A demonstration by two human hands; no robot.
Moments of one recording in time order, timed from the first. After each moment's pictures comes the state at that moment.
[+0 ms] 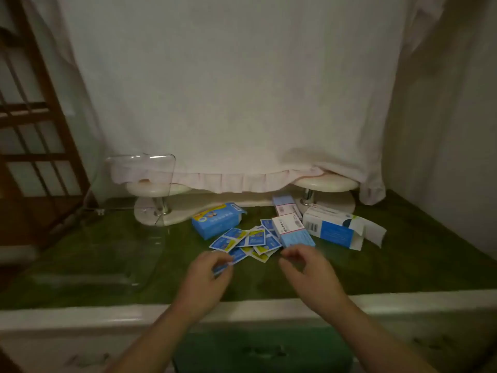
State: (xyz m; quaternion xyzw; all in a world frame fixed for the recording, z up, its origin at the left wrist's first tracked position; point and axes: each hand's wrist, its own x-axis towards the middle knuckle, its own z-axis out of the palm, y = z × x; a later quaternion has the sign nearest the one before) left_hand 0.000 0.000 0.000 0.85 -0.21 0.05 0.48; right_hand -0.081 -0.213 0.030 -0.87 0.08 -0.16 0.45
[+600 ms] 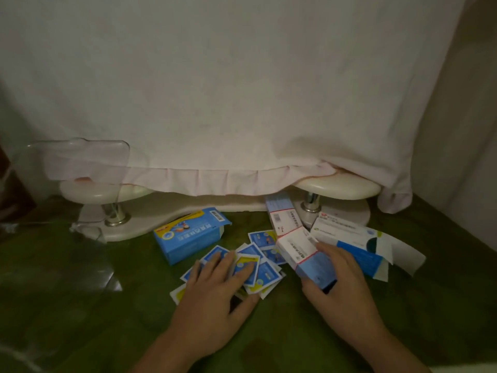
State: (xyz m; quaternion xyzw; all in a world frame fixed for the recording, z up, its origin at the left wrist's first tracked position) left_hand 0.073 -0.068 -0.017 0.95 -0.29 0.00 0.12; right_hand 0.000 -0.296 -0.007 -0.90 0.16 -0.18 0.36
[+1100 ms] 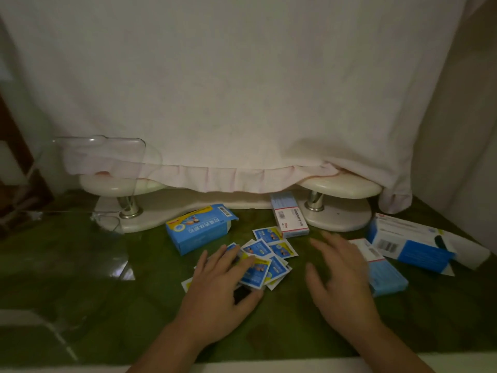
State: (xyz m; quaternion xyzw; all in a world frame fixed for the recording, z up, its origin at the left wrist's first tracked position) left_hand 0.063 -0.058 -0.018 0.94 -0.30 0.05 0.17; right_hand -0.014 -0.279 0.003 -0.94 0.11 -0.24 0.20
